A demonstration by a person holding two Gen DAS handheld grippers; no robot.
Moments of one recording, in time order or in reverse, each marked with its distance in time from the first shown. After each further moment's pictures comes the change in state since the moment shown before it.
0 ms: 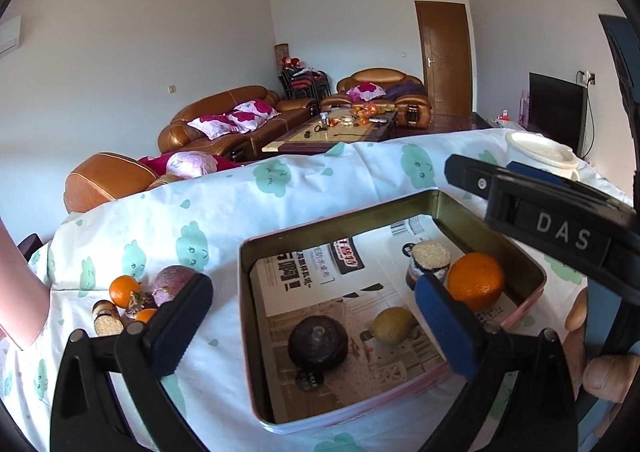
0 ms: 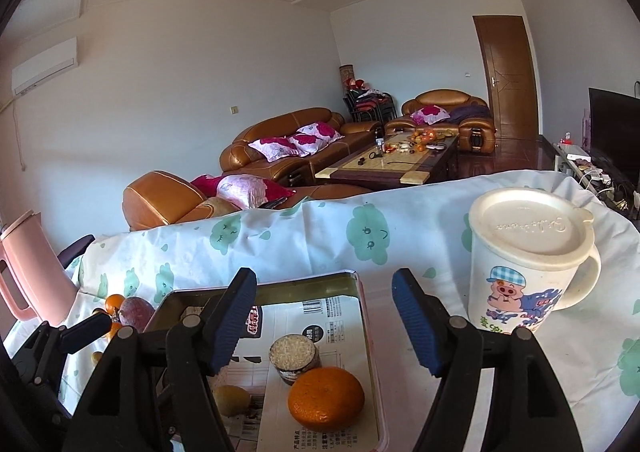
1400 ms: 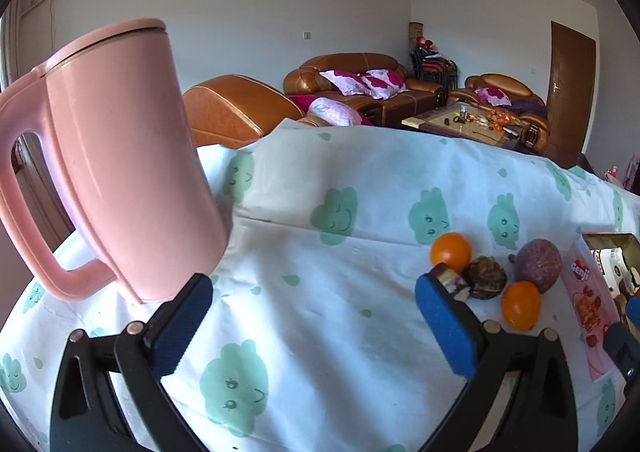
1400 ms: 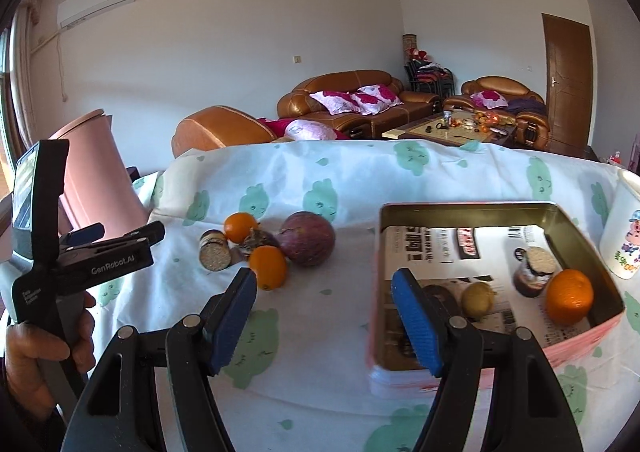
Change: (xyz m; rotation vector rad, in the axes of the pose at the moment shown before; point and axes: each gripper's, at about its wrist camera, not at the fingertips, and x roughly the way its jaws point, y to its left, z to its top) left arm -0.003 0.271 -0.057 -0.320 0.131 0.322; right arm -0.001 0.194 -0.064 -0.171 0.171 0.154
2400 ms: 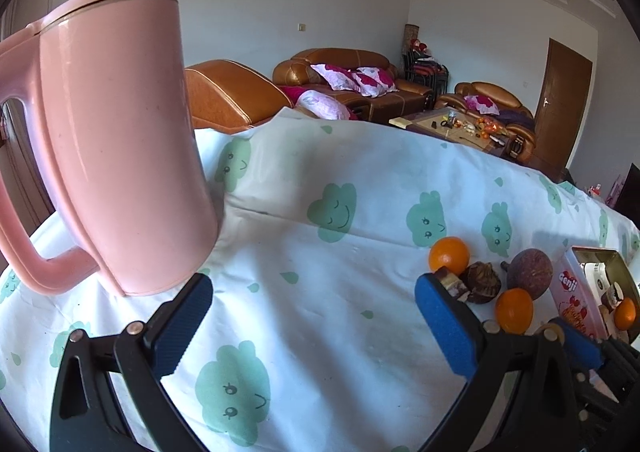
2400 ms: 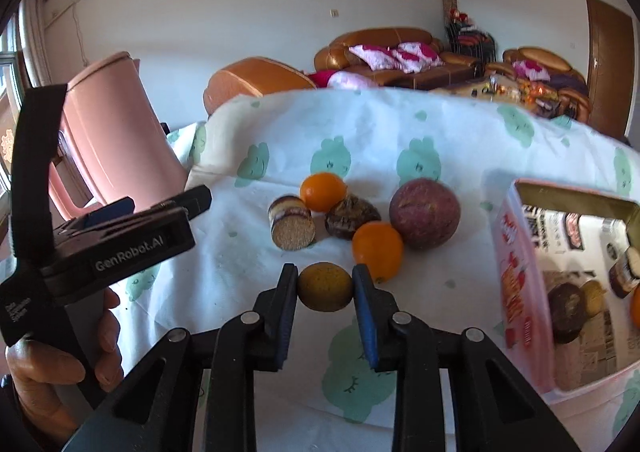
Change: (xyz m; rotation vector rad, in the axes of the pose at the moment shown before) left arm 0.009 0.017 -0.002 -0.060 0.016 -0.118; right arm 0.040 0.057 0.006 -0.049 0.126 0.098
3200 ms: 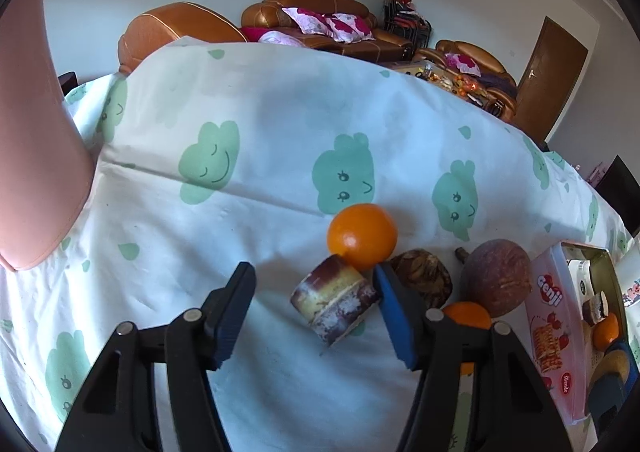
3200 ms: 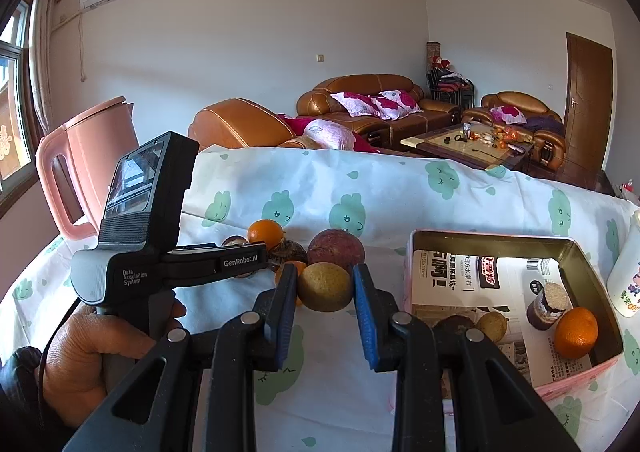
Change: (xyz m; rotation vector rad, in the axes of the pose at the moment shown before) left arm 0.073 -0.076 0.001 -0.019 0.232 -0.102; right arm -0.045 -0.041 0.003 -0.024 -0.127 -0.075
